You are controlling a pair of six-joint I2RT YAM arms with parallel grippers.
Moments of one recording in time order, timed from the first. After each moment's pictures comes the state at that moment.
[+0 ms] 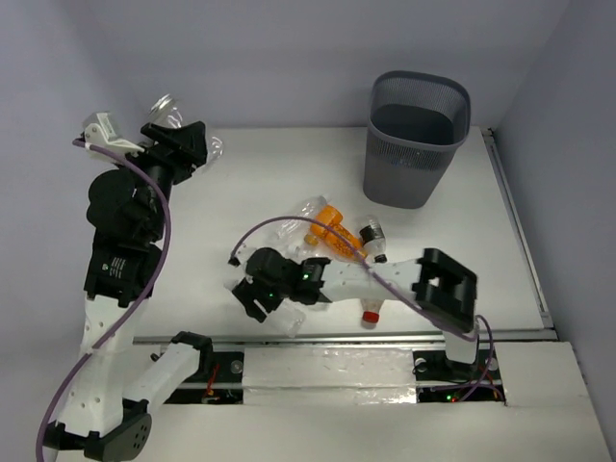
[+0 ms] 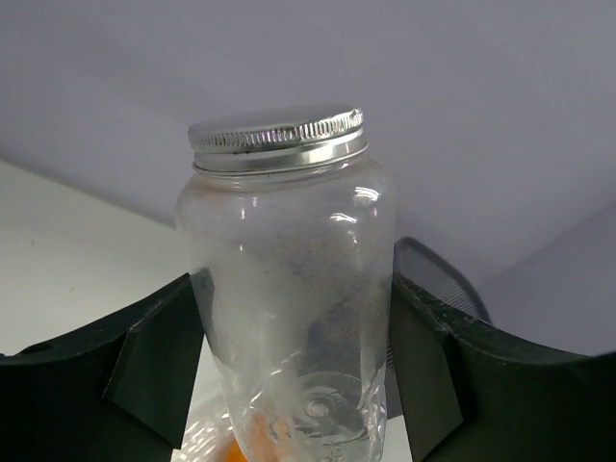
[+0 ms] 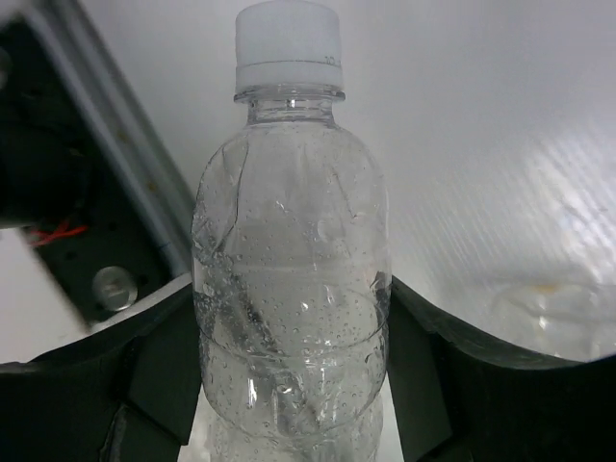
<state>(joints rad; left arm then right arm) -0.24 0.86 1.31 -0.31 -0.21 -0.64 1.26 1.96 1.42 -0.26 0.00 0.30</state>
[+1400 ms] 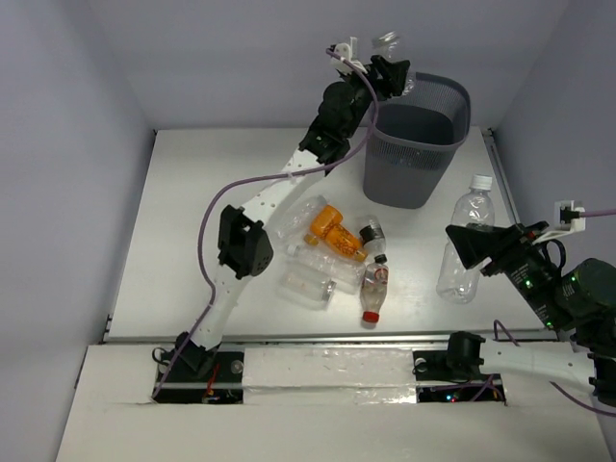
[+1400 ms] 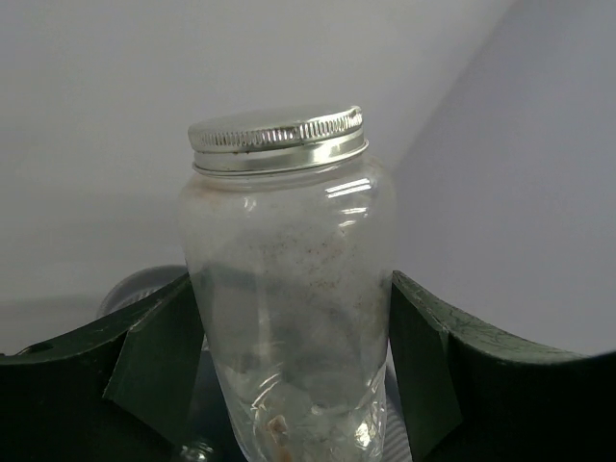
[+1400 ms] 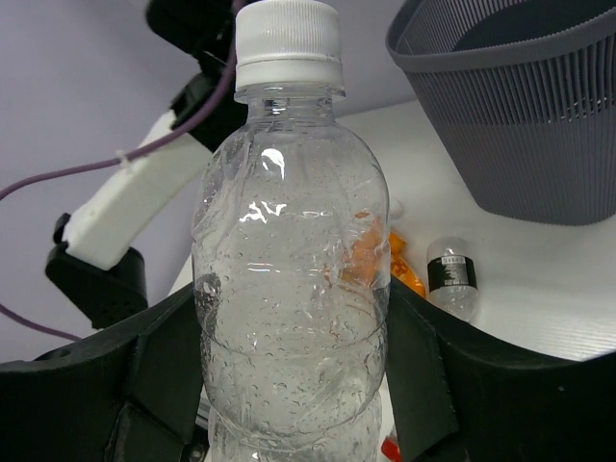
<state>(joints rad) -0.71 2.35 2.47 0.27 -0.14 -0.55 1.26 0.45 1.19 -0.69 0.86 0.53</state>
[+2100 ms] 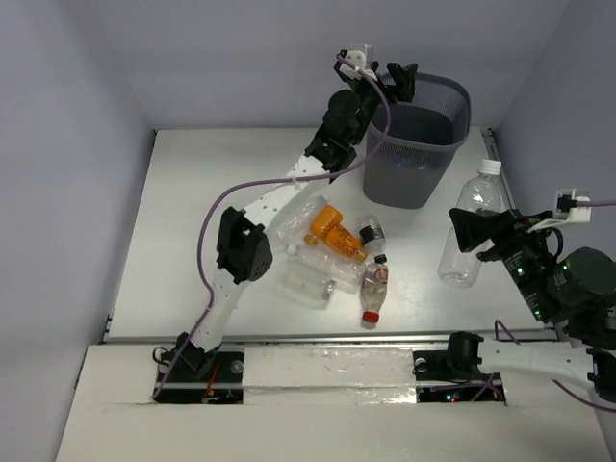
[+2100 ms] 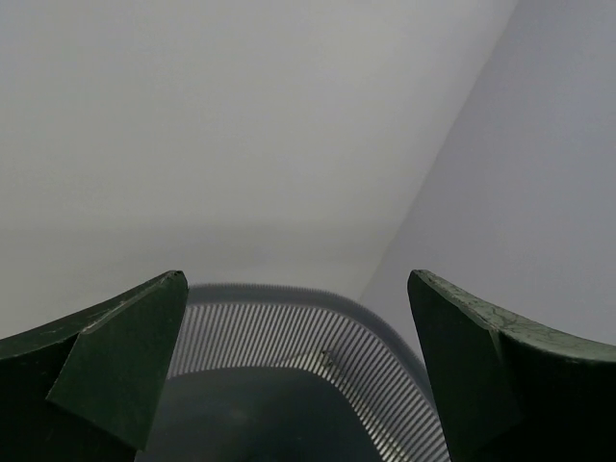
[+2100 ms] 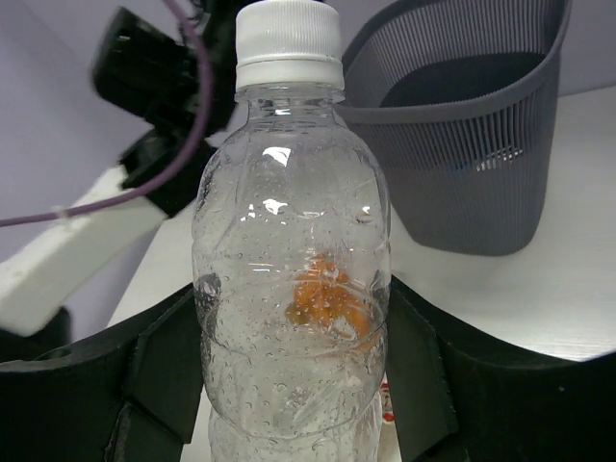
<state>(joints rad) -0.76 2.36 2.42 0.39 -0.24 -0.33 1.26 0.55 1.25 -0.66 1.01 0.42</state>
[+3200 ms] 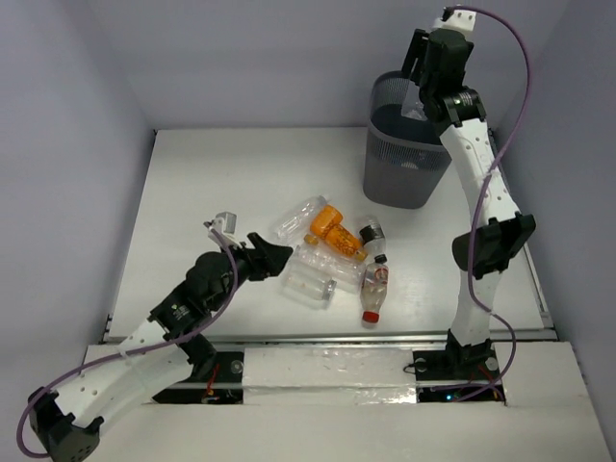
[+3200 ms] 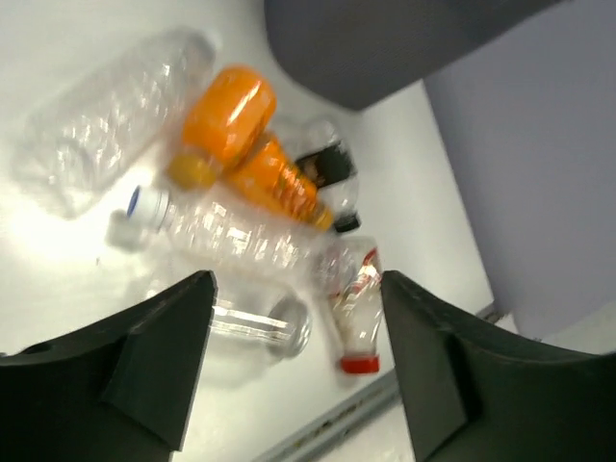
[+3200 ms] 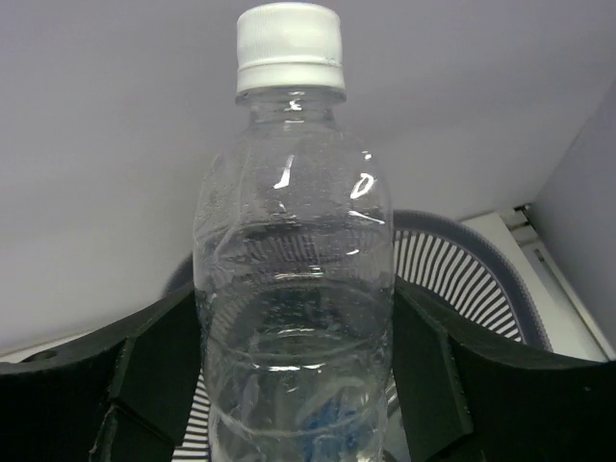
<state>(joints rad) -0.76 0.57 0.47 -0.11 -0.19 -0.79 0.26 2.01 2.39 -0.49 0.50 0.18</state>
